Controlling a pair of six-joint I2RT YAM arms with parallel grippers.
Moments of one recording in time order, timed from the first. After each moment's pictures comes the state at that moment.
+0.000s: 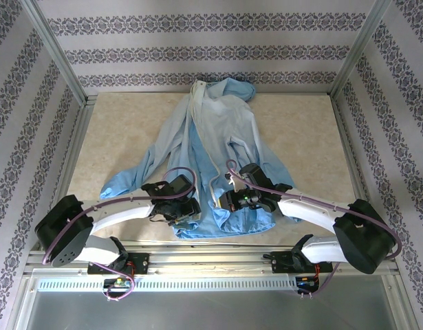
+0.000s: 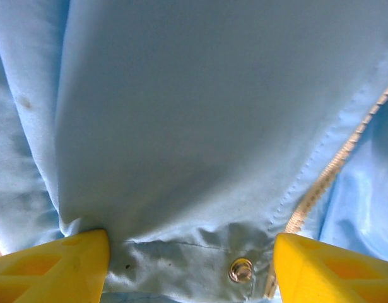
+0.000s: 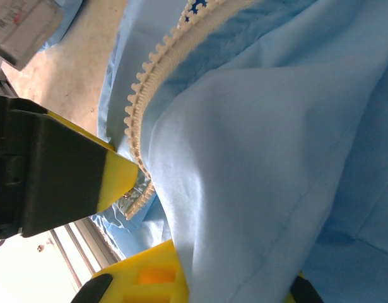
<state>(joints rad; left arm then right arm) -0.82 1.39 0.69 -0.52 0.12 -1.22 0.70 1.30 0.56 -0.11 -0.50 0.50</state>
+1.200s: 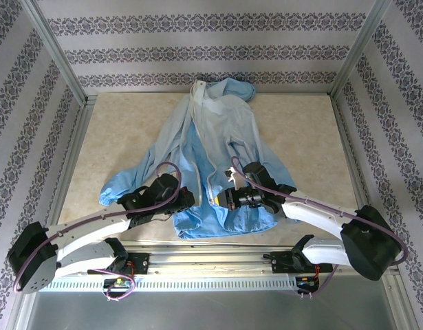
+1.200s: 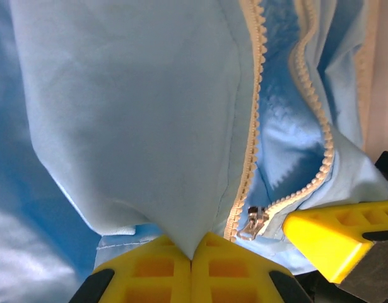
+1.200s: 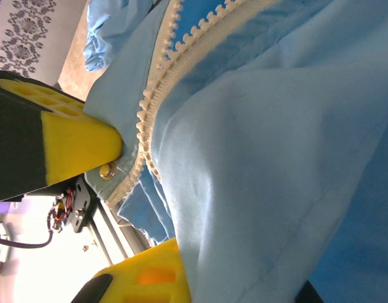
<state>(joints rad) -0.81 1.06 0.54 -0.20 0.08 -1.09 0.69 1.24 0.55 -0.04 -0.58 0.55</state>
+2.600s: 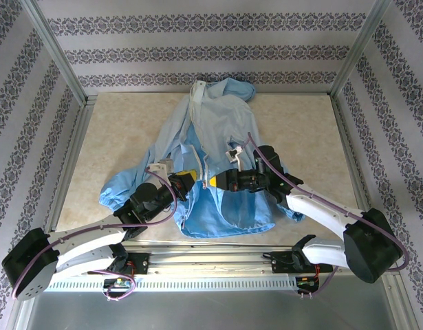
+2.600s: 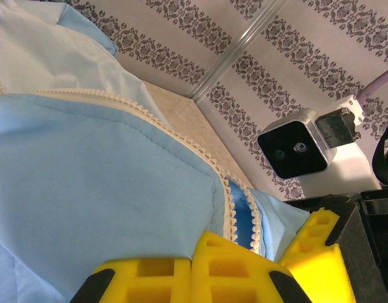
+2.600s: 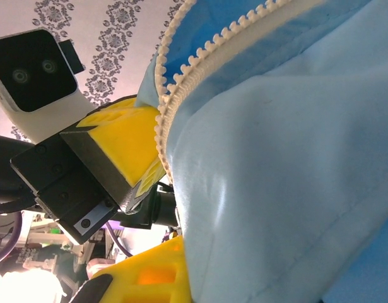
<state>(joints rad) -0.80 0.99 0.32 0.61 -0.10 -0.69 0.58 1.23 0.64 0.16 -0.86 0.79</state>
